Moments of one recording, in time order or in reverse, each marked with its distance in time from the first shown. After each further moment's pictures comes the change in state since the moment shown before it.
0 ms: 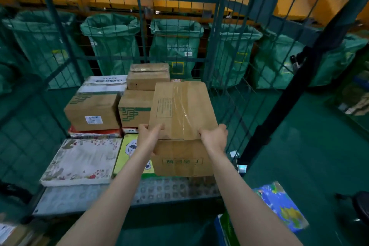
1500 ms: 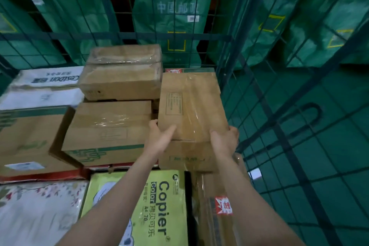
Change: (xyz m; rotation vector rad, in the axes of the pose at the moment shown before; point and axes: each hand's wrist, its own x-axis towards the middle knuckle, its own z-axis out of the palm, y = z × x) left_hand 0.521 0.032 0.175 0.310 -0.058 -0.126; right_hand 0.466 -0.035 0.257 0.005 0.069 0.210
